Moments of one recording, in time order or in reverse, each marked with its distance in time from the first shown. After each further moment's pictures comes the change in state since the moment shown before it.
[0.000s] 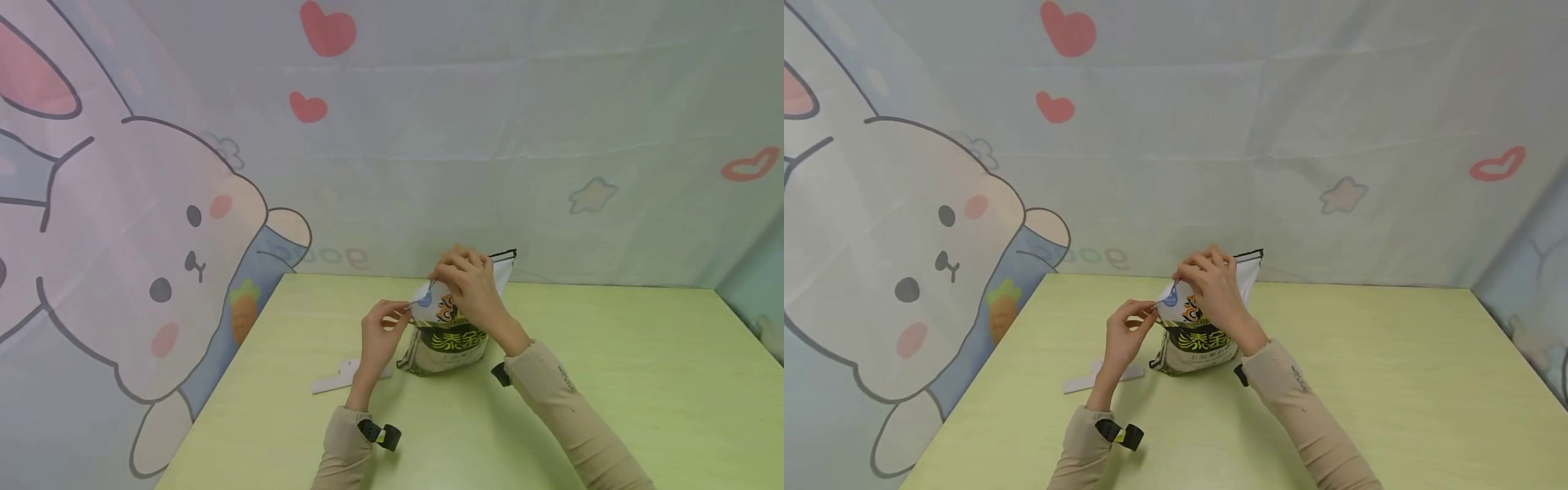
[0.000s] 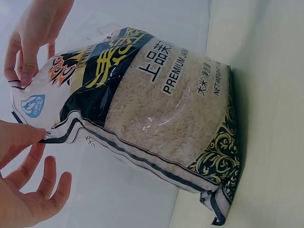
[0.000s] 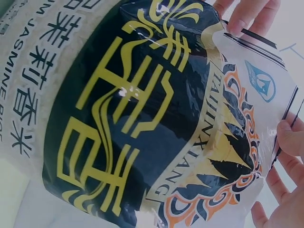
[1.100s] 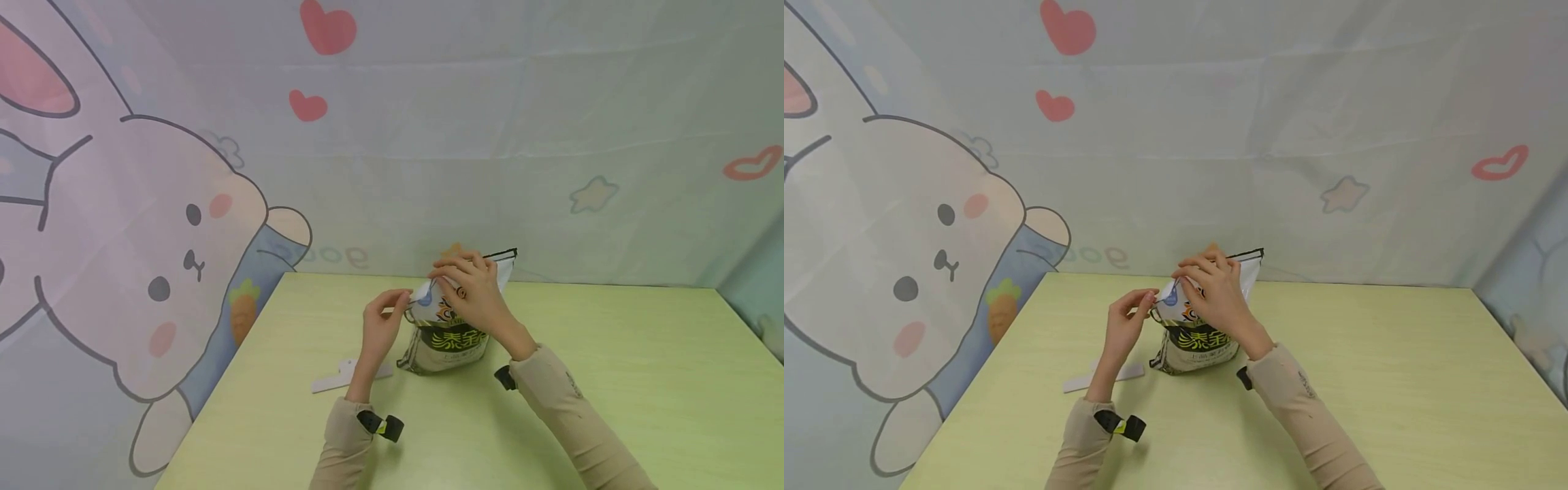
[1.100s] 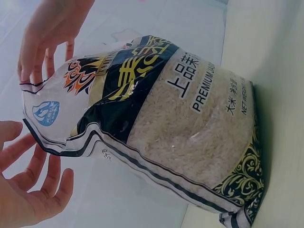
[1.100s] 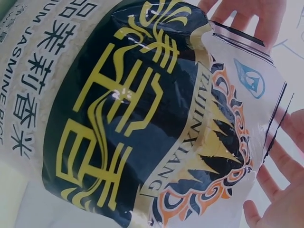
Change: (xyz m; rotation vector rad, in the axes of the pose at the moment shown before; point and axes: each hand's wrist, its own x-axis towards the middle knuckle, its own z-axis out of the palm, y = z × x) left_hand 0.013 0.009 0.000 -0.180 -0.010 -0.078; right_hand -0.005 -0.003 -0.004 0.051 -0.015 0.046
